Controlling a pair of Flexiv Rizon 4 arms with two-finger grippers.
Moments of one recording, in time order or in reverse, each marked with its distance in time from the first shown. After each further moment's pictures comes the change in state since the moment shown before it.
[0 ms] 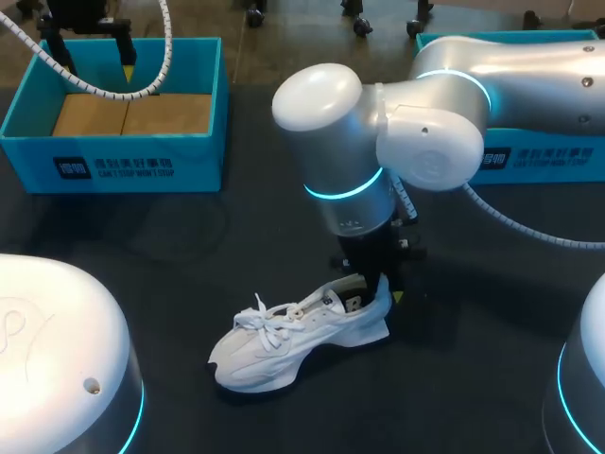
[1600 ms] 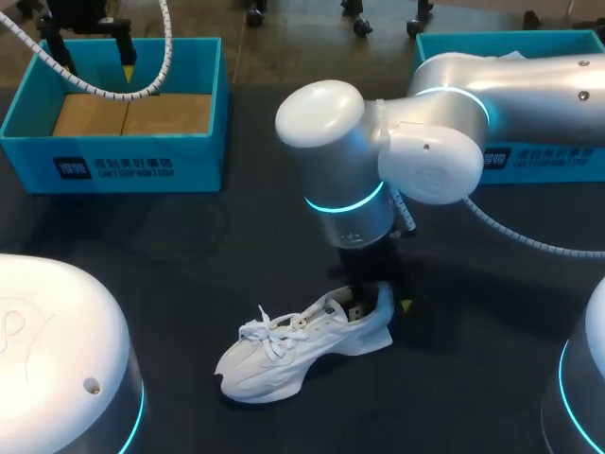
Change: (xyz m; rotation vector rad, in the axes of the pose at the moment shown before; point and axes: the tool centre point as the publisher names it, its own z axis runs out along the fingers) left arm 0.000 0.000 0.000 0.000 0.000 0.000; right arm 0.011 -0.006 0.010 0.001 0.035 -0.010
